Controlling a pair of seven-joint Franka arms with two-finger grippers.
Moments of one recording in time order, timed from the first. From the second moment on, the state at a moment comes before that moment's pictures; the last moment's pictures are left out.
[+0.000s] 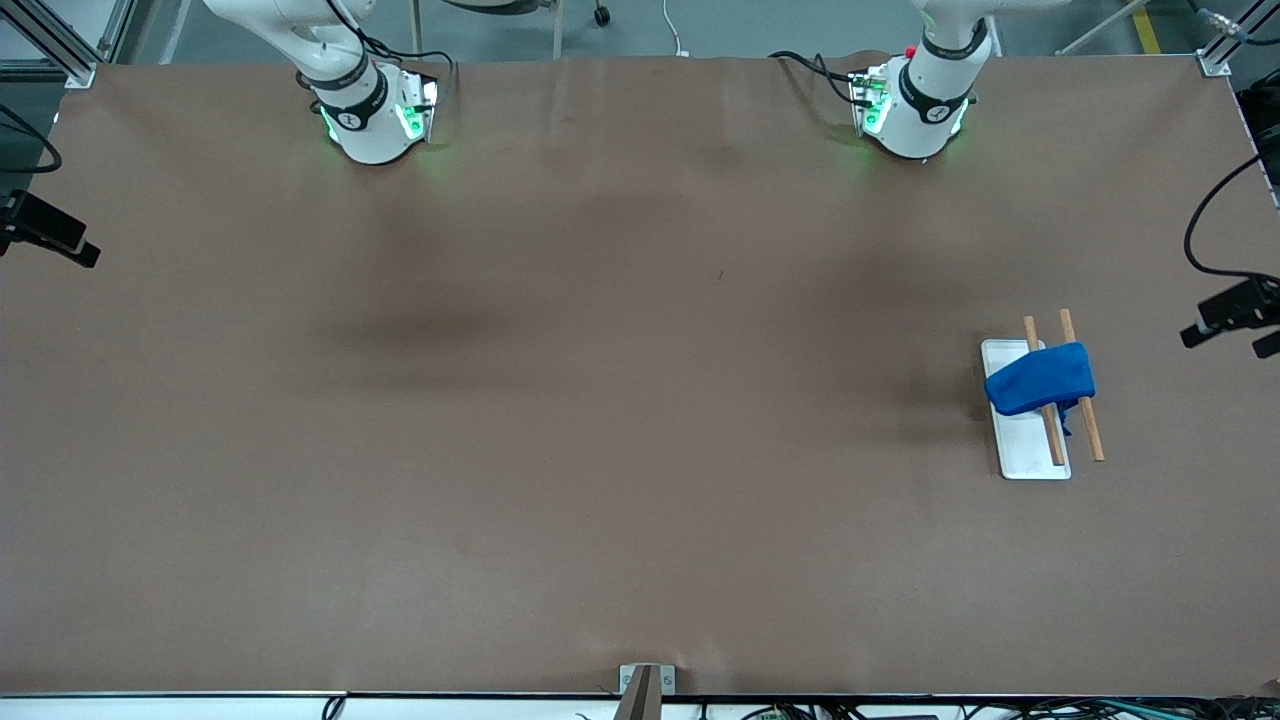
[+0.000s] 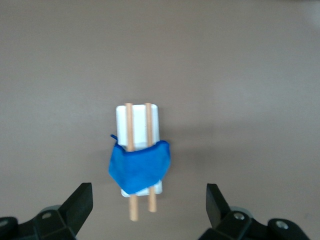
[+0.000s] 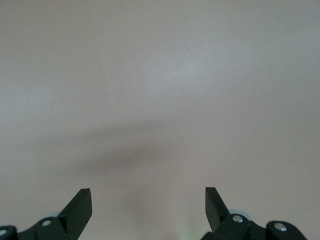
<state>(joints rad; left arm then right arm) 0.03 0.03 0.18 -1.74 -0.18 1.87 0.31 -0.02 0.00 -0.09 -1.48 -0.01 1.47 0.05</state>
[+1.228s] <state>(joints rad) 0.02 -0.01 -0.03 -1.50 -0.04 1.50 0.06 -0.02 0.00 -0.09 -1.48 -0.01 1.47 0.05</state>
